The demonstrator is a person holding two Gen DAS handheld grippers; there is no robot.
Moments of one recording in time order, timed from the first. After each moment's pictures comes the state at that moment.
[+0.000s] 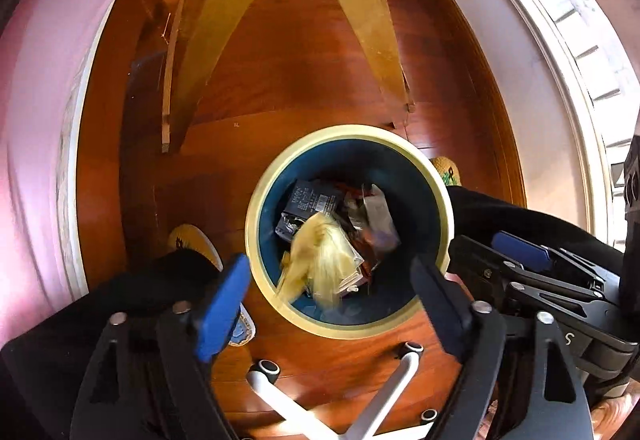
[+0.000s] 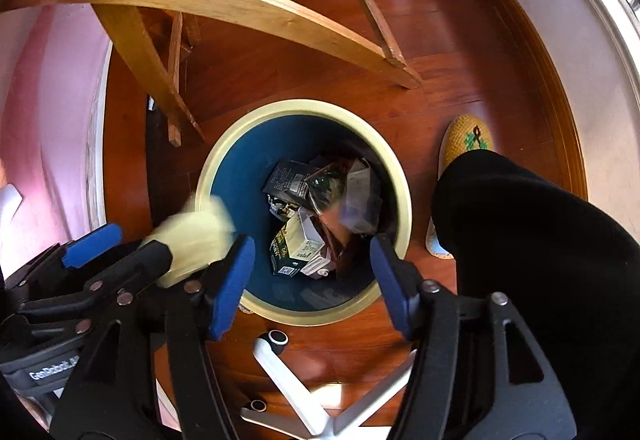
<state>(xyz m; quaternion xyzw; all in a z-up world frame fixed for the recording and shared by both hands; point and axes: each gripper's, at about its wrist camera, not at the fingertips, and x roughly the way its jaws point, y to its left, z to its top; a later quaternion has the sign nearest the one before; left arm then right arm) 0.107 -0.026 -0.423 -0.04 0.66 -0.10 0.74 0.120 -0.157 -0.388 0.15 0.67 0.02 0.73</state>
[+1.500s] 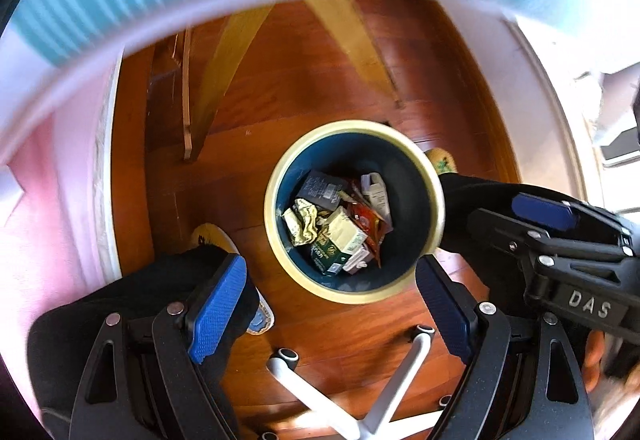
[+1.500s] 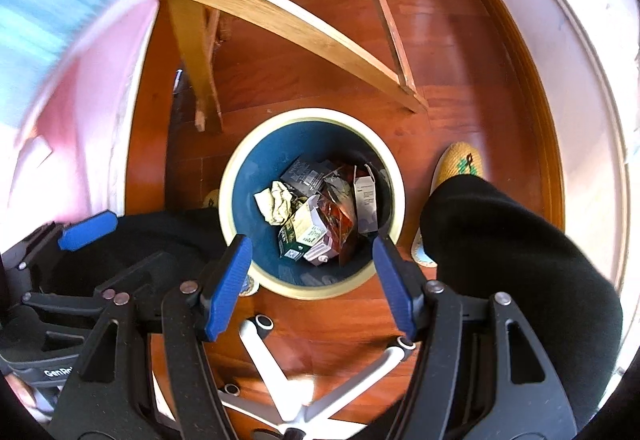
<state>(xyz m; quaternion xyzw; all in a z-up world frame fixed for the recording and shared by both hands) 0.064 -0.020 -0.362 0.00 0.64 -0.11 0.76 0.100 -0.143 -0.319 0.09 0.65 0.06 0.75</state>
